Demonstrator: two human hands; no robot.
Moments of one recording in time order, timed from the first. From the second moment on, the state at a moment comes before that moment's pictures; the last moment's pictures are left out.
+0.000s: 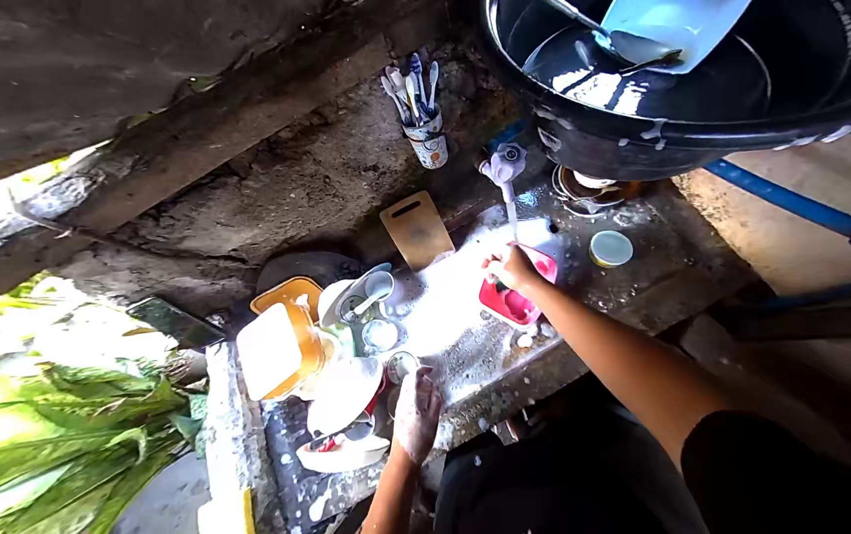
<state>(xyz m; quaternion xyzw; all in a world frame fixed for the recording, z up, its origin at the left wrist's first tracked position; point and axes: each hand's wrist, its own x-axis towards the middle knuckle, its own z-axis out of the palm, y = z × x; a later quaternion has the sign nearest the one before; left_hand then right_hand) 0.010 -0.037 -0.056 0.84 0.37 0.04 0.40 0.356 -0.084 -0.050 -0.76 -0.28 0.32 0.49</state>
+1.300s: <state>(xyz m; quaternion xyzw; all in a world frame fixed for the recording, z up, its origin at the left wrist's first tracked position) -0.070 -0.064 -0.043 0.85 0.40 -0.03 0.34 0.347 -0.091 -0.136 -0.86 -0.29 0.40 0.11</state>
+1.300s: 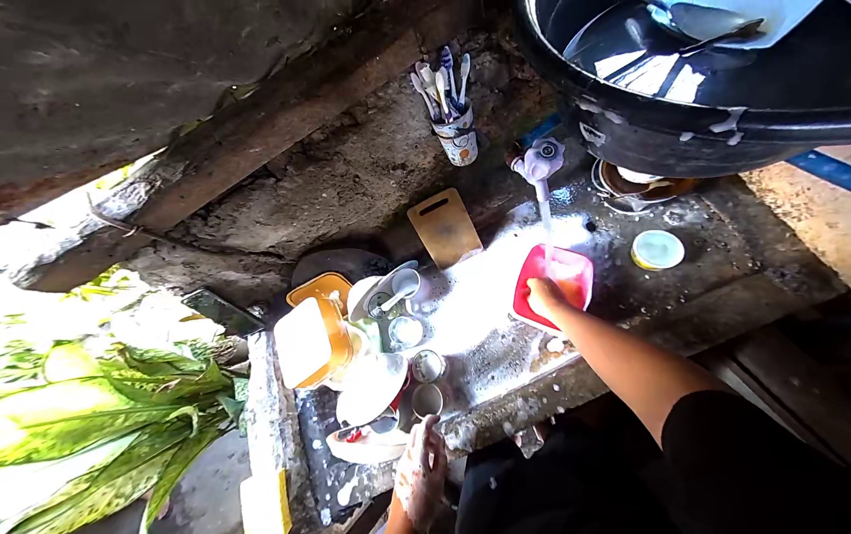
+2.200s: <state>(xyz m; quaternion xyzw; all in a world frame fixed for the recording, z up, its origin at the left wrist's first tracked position) 0.017 -0.047 -0.057 0.89 0.28 -0.06 0.36 0.382 -0.100 -0.111 -0.85 -0.08 0.44 0.26</state>
